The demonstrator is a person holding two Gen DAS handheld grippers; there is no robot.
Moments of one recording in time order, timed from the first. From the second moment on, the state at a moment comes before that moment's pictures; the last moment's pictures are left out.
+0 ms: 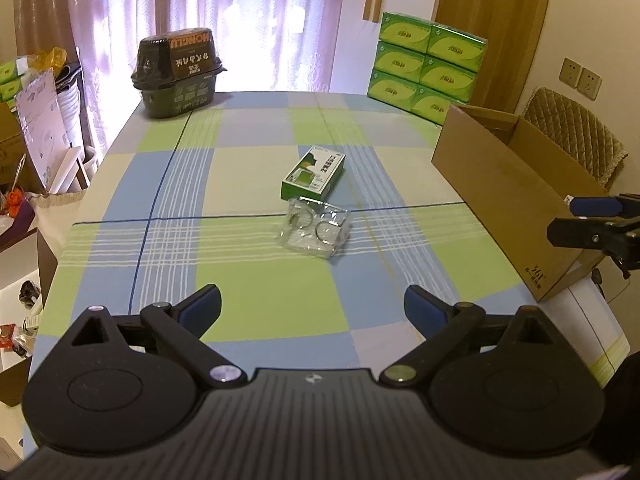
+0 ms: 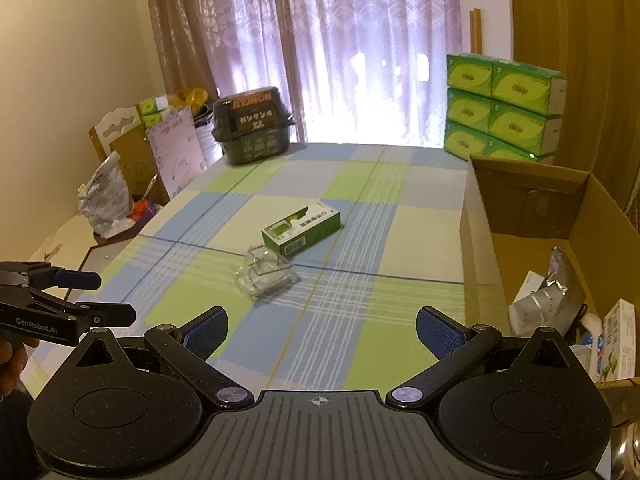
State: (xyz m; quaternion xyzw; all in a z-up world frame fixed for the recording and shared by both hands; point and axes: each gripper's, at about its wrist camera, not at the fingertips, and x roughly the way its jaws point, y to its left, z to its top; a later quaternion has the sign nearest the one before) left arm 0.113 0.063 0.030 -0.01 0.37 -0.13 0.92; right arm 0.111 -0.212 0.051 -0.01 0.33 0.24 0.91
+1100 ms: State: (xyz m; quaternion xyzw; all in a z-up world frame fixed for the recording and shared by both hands) left arm 0.193 0.051 -0.020 0.04 0.41 -0.18 0.90; right arm 0.180 -0.179 0.026 -0.03 0.36 0.24 0.90
